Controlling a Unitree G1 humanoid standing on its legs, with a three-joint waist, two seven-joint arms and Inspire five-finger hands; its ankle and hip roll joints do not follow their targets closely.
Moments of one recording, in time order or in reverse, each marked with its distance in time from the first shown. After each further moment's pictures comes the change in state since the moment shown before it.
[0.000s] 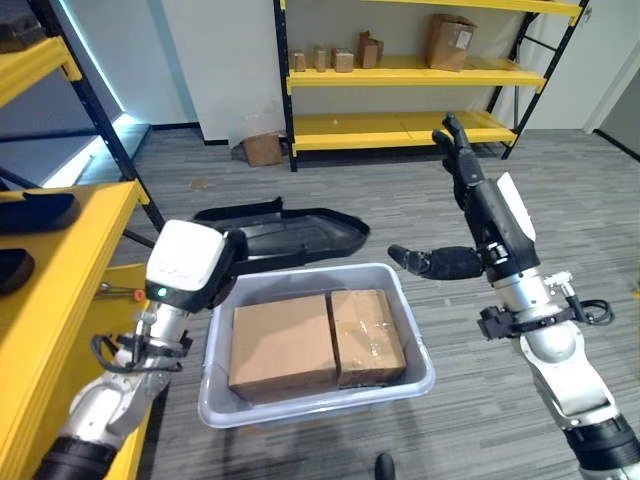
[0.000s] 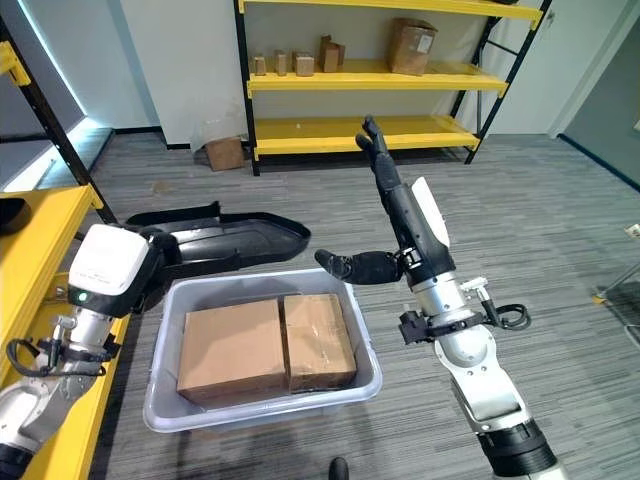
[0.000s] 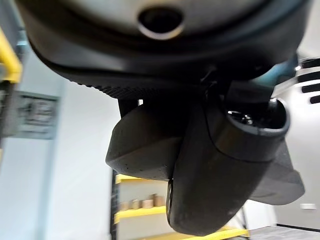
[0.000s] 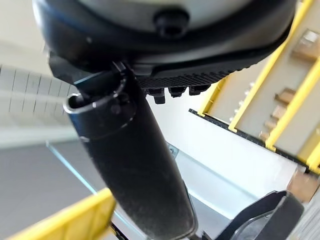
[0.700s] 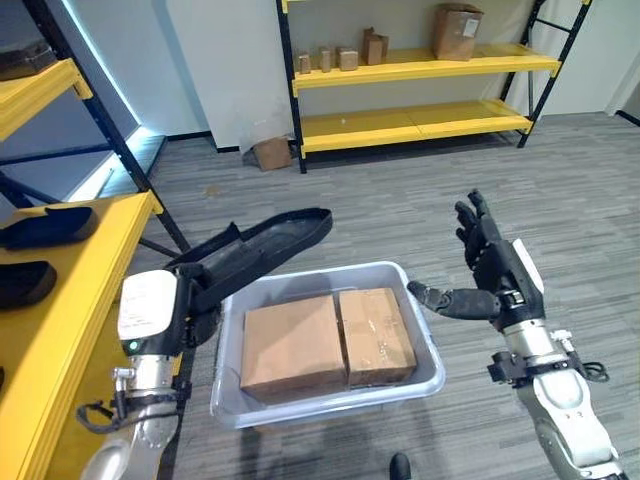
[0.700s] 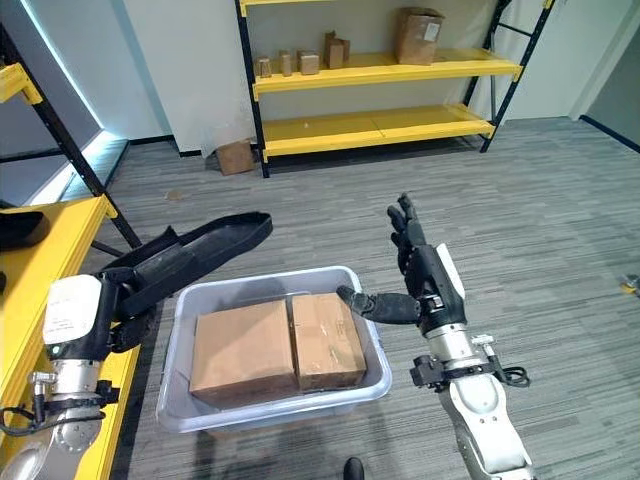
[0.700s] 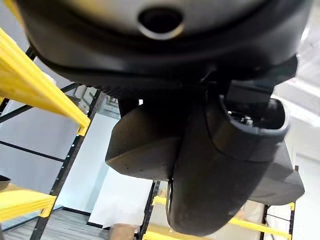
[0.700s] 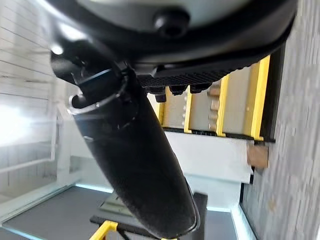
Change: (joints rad) left arm 0.239 -0.241 0.144 -0.106 -0.161 -0.006 -0.018; right arm 0.213 0.079 -0.027 0.009 0.159 0.041 0.053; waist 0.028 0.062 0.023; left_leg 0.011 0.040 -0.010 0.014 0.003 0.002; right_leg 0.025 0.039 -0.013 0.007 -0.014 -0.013
